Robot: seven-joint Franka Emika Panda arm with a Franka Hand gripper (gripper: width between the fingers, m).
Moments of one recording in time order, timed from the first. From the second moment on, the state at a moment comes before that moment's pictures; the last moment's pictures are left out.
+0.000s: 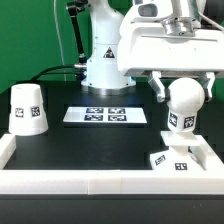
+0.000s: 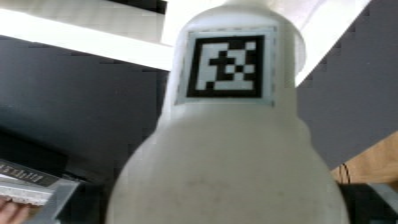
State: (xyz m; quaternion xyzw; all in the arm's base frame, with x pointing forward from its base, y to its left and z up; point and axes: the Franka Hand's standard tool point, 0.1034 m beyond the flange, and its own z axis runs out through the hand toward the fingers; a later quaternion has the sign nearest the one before) arm 0.604 0.097 0.129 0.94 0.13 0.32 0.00
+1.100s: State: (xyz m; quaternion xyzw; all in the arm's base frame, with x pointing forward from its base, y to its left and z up) arm 0.593 0.100 0.130 0.95 0.14 0.29 0.00
